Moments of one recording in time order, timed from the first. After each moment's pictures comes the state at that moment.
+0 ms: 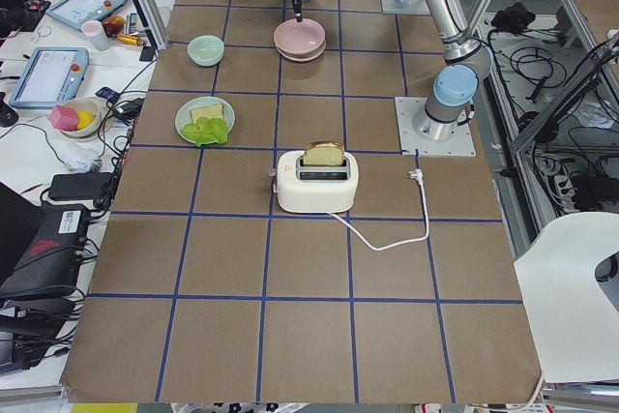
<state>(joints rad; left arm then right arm) -2.22 -2.34 -1.15 -1.54 1.74 -0.71 1.11 -1.46 2.02 -2.02 -1.48 -0.39</state>
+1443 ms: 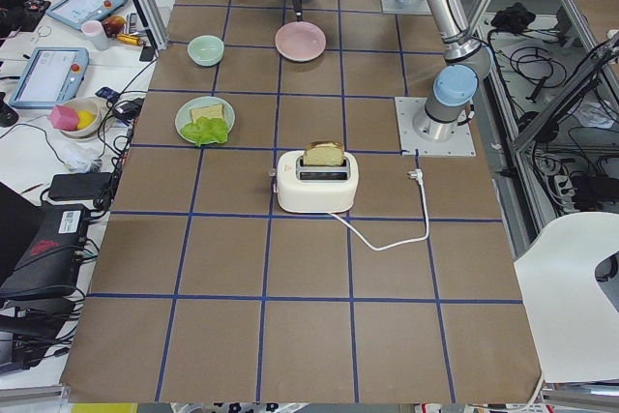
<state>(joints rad) -2.21 -2.30 -1.15 -1.59 1.74 -0.70 1.11 -1.46 2.02 -2.02 -1.47 -0.37</state>
